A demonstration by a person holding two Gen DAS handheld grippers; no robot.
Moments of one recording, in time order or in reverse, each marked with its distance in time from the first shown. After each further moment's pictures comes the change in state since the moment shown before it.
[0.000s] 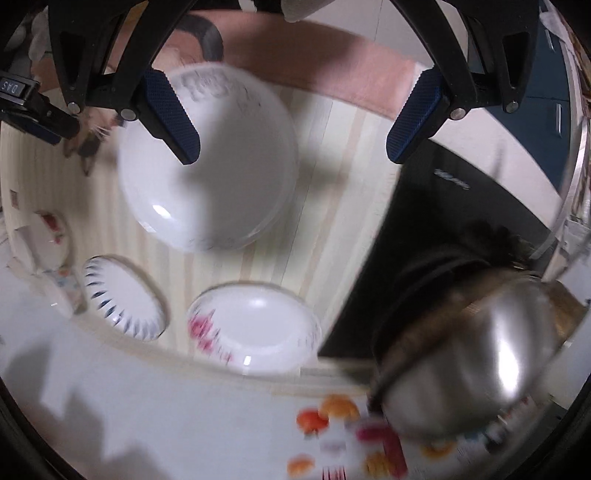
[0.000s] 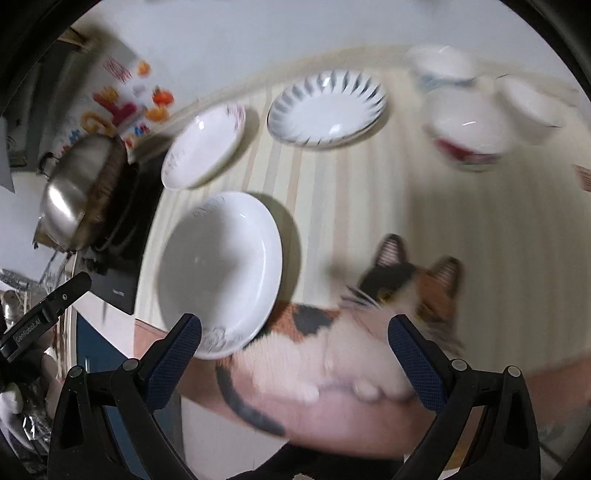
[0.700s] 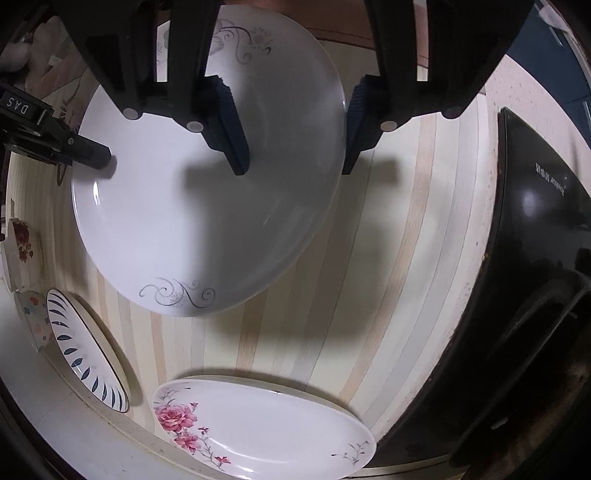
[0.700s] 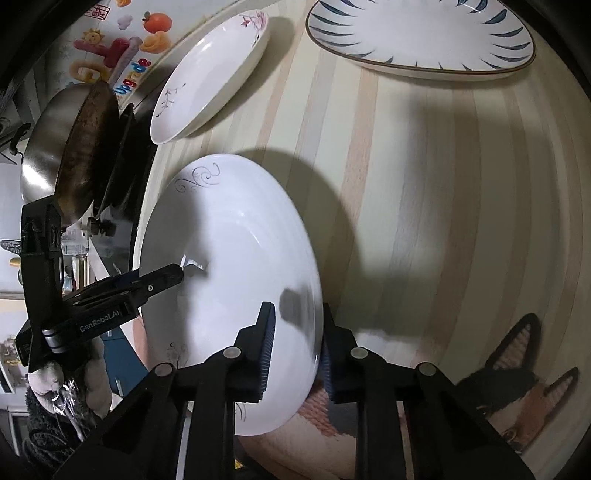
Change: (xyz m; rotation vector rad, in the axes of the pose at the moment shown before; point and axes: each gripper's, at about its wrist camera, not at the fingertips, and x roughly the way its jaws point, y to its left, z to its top) left arm 0.095 -0.006 -0.010 -0.004 0.261 -0.129; right arm 0.143 0.024 0.056 -0.072 0.274 0.170
